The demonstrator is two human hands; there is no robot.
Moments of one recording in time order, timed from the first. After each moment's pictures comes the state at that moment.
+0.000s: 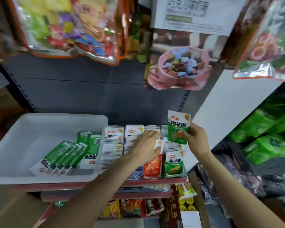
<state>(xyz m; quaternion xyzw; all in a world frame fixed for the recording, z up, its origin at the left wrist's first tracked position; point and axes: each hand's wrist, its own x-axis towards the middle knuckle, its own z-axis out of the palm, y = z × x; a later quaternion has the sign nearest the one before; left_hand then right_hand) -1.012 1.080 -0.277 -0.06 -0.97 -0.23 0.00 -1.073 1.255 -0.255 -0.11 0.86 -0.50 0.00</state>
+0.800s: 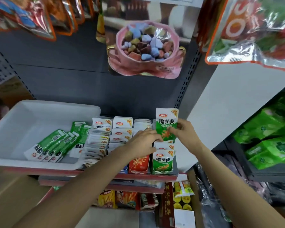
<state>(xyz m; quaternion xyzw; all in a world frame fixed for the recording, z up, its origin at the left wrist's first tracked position) -1.036 1.116 -0.291 -0.11 -0.97 -0.23 -0.06 -1.115 1.274 -0.277 -0.16 0.81 -0.54 0.13</state>
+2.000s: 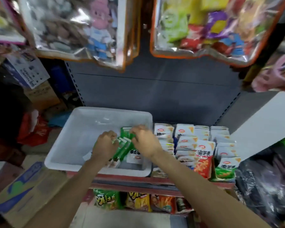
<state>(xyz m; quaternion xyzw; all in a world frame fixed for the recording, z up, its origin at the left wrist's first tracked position) -0.910 0.821 -0.332 0.27 -0.91 -0.31 0.07 -0.985 0.970 -0.285 -0.37 0.89 -0.22 0.13</state>
